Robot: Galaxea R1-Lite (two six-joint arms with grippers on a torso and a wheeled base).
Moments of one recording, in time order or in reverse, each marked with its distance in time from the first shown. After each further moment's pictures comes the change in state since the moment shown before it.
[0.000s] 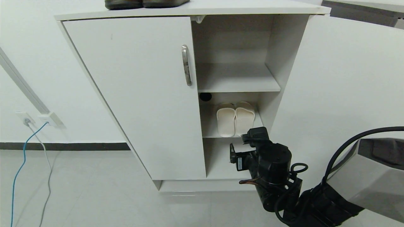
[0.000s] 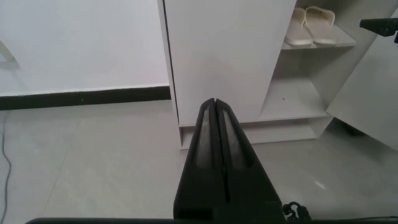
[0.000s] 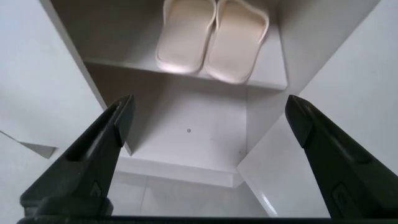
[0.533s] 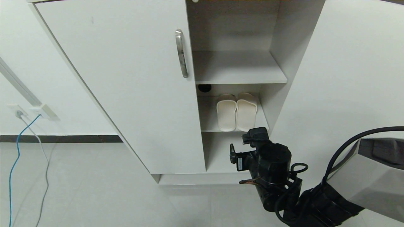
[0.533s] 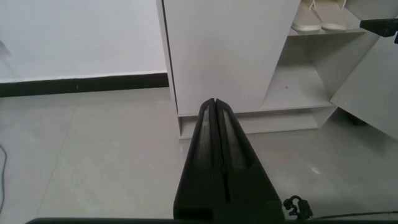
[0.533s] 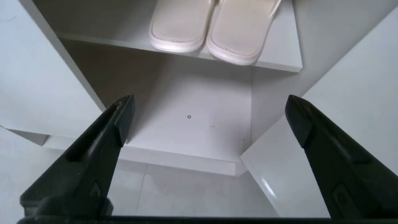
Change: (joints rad) left arm 0.000 0.000 0.000 0.000 0.000 0.000; right arm -0.002 0.000 0.000 0.008 0.000 0.000
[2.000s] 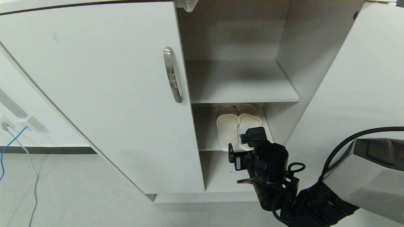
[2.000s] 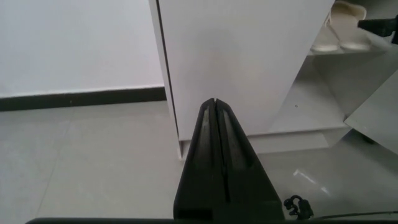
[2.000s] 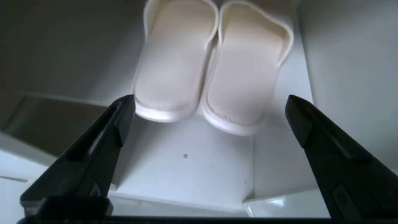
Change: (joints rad) left arm 0.000 0.000 0.000 0.001 0.002 0.000; right arm 0.003 0.014 -0.020 0.002 0.000 0.003
